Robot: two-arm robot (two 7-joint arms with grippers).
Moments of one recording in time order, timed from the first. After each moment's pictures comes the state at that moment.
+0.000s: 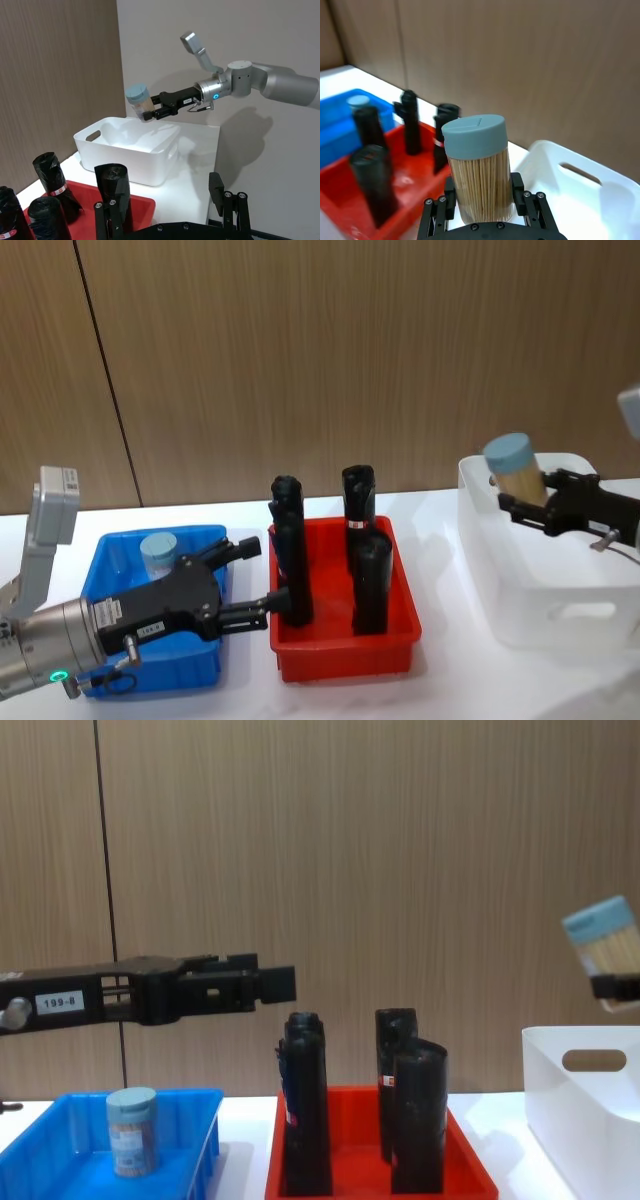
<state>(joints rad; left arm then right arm) -0.34 0.54 0.30 -1.43 -0.65 0.10 -1.00 0.46 0.50 -0.22 -1.30 0.31 0.26 0.61</state>
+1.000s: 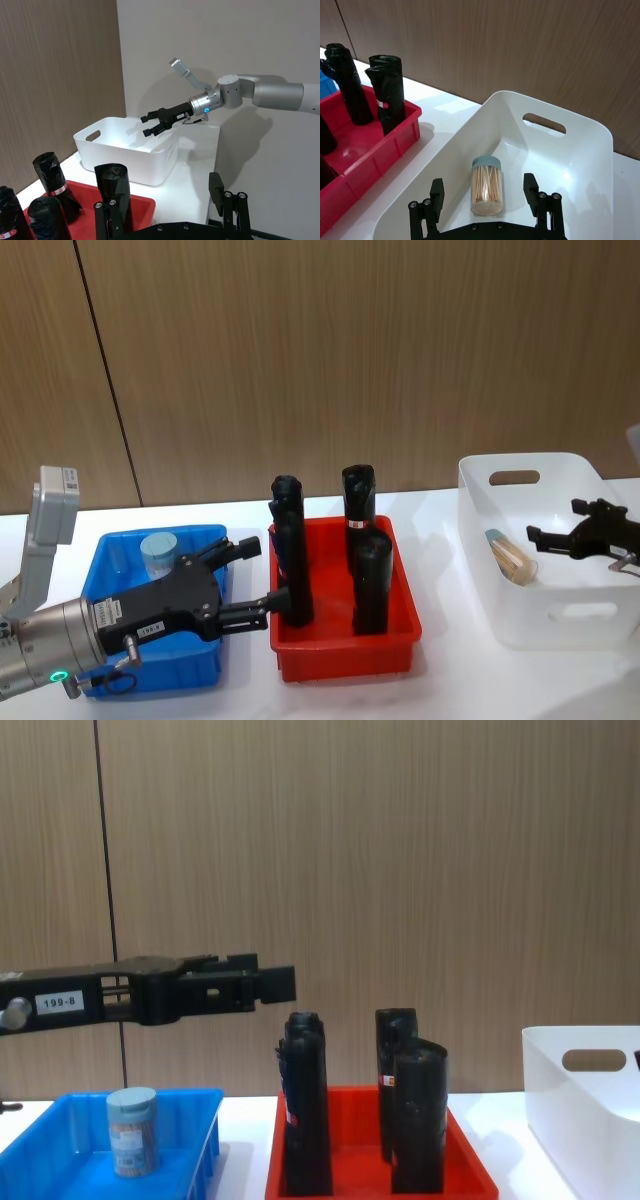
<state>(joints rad) -0.34 0.54 0.30 -1.43 -0.65 0.10 -1.00 0.53 0.48 -0.23 -1.05 0.26 0.22 0.56</state>
